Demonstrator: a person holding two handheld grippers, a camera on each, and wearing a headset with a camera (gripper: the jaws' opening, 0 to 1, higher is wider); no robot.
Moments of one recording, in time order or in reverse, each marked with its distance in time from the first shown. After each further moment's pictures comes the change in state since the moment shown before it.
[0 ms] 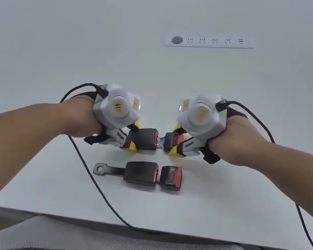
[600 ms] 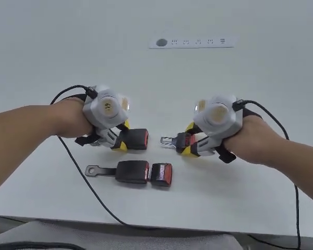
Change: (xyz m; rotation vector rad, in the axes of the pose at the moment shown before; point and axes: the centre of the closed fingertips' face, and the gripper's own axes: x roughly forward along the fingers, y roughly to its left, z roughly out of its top) left arm 0.001 -0.001 0.001 0.008 0.018 -0.006; right arm -0.043 0.002 -0.055 0.043 0.005 -0.037
